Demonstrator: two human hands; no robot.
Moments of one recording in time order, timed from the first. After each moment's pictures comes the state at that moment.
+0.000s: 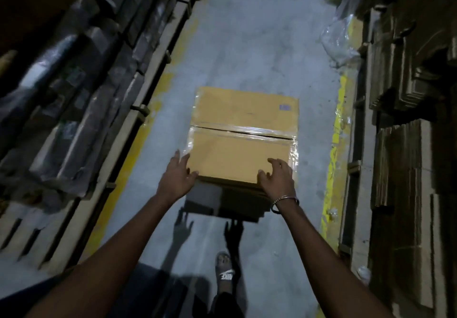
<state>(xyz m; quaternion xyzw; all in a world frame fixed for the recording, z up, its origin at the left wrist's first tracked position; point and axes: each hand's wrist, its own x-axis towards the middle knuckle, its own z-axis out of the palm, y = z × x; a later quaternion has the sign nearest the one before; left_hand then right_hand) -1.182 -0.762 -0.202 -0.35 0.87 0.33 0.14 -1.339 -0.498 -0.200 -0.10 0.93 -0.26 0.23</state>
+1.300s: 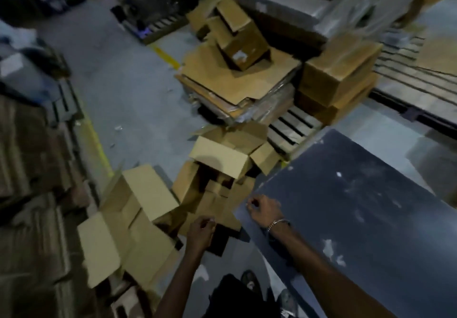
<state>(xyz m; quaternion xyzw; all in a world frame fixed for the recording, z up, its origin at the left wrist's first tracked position) -0.091 -0.130 -0.014 -0.83 -0.14 0.25 -0.48 -0.115 -0.378 0.039 -0.87 0.19 0.16 0.42</state>
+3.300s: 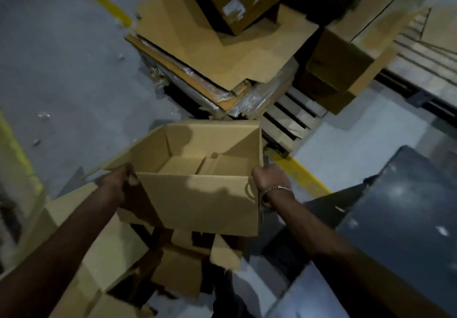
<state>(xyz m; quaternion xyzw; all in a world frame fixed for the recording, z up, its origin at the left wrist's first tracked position) 0.424 -0.043 -0.181 -0.73 -0.37 0.19 -0.55 0.232 -0.415 -0.106 -0.76 0.47 0.14 0.42</state>
